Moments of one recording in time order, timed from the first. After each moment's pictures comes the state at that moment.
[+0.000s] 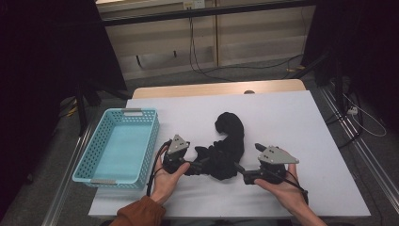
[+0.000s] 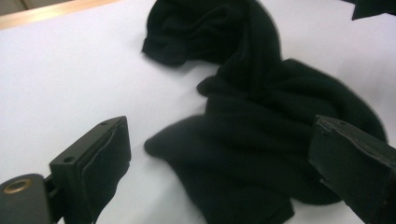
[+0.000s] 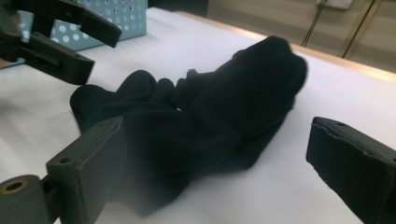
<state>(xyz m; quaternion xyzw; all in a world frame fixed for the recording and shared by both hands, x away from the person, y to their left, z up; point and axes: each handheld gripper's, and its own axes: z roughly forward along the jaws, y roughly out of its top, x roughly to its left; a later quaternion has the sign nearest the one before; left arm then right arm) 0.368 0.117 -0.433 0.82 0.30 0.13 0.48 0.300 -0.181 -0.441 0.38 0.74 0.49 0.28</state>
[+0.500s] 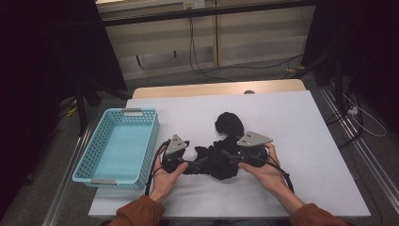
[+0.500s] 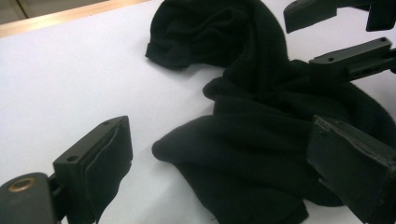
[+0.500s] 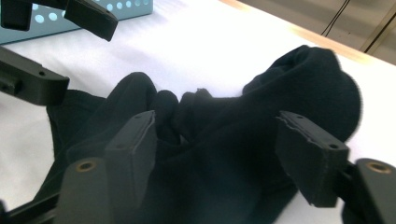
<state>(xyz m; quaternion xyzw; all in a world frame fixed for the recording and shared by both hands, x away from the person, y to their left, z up) 0.373 0.115 -0.438 0.81 0.29 0.15 0.48 0.348 -0.148 -0.433 0.35 0.79 0.44 0.25</state>
